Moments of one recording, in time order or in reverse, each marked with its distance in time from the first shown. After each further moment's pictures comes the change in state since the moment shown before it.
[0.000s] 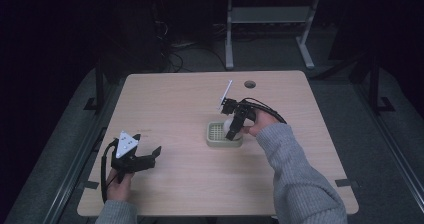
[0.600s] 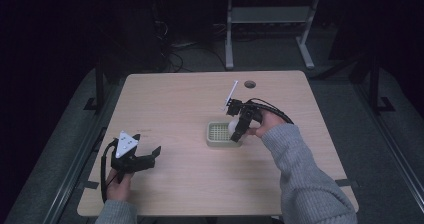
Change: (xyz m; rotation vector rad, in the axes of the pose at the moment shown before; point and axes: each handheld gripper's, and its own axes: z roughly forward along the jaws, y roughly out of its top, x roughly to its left) left arm 0.000 0.000 0.001 -0.002 0.000 -0.012; right arm 0.007 -0.016 -0.014 -0.002 -0.008 0.000
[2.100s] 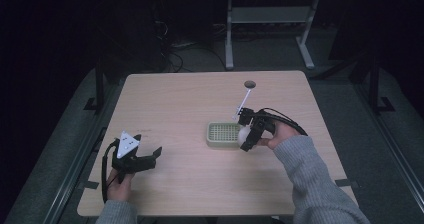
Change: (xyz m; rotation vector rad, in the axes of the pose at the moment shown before) left arm -0.002 0.000 0.001 0.009 -0.003 0.014; right arm 0.018 -0.039 -0.008 -0.015 -0.011 0.021
